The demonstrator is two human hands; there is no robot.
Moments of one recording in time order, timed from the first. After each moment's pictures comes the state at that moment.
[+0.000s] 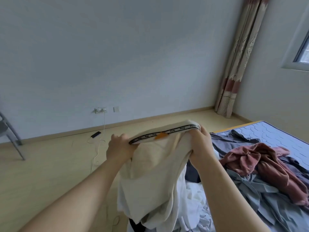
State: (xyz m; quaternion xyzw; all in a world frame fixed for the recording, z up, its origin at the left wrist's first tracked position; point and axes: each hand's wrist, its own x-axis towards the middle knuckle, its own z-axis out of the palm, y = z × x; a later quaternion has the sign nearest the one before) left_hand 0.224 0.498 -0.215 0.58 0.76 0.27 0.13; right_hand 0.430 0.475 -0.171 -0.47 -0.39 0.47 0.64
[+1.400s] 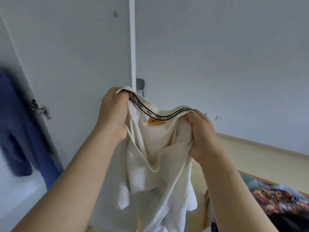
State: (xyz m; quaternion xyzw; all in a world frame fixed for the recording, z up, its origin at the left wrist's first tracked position) left_hand 0.020 0.213 -0.082 0.19 0.57 0.80 0.05; right_hand 0.141 0.329 -0.116 -0.18 -0.54 0.73 0.38
